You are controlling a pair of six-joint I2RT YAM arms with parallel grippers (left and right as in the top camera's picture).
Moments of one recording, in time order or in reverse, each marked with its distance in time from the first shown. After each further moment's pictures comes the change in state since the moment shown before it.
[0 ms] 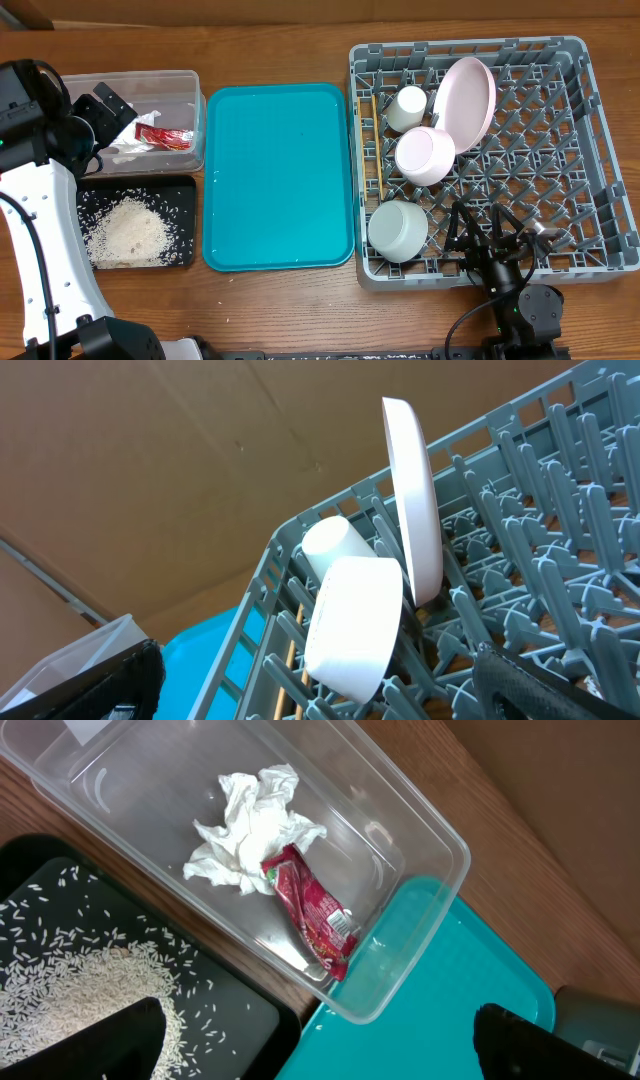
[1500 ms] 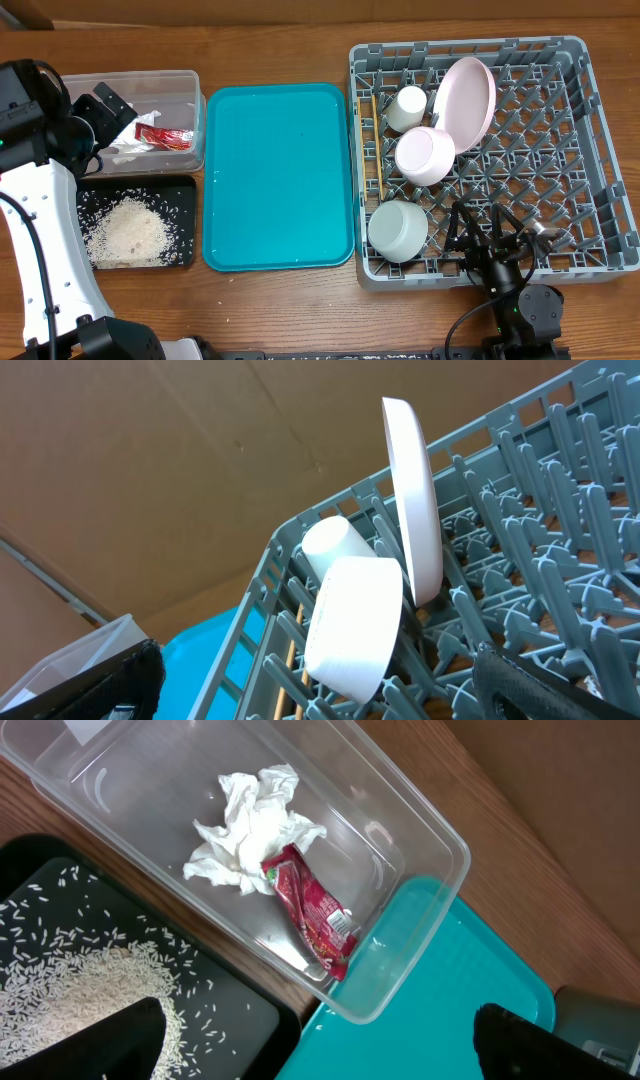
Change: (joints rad) left arm 0.000 0.000 0.000 0.000 0.000 0.000; right arm 0.000 0.000 0.000 0.000 0.000 0.000
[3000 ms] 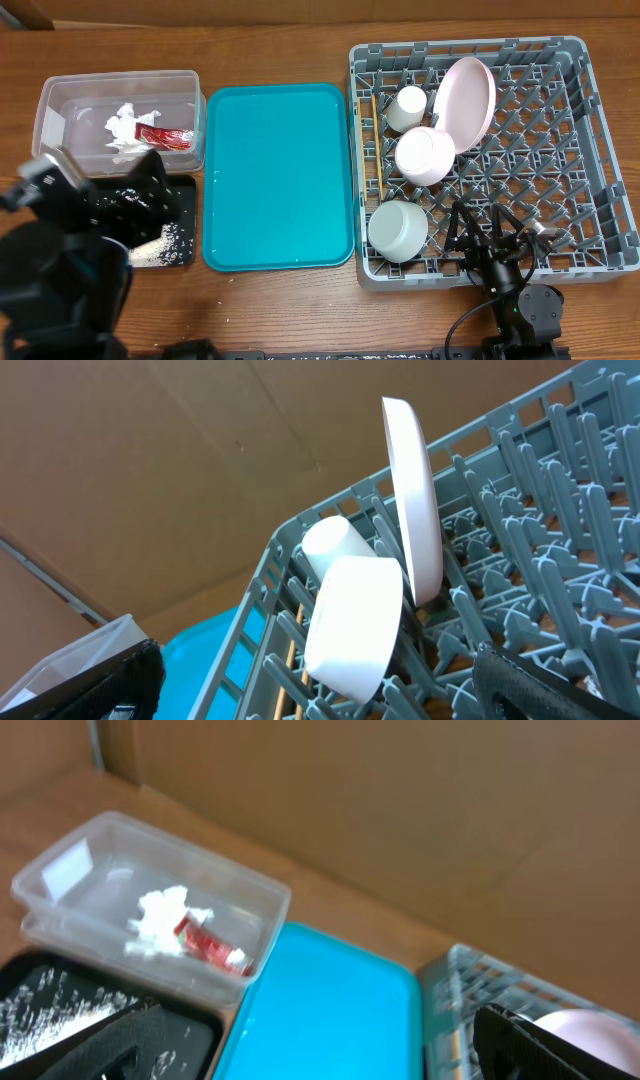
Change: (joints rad) left arm -0.270 -0.806 -0.264 0.024 -0.116 0.036; right arm 0.000 0.000 0.000 0.000 0.000 0.000
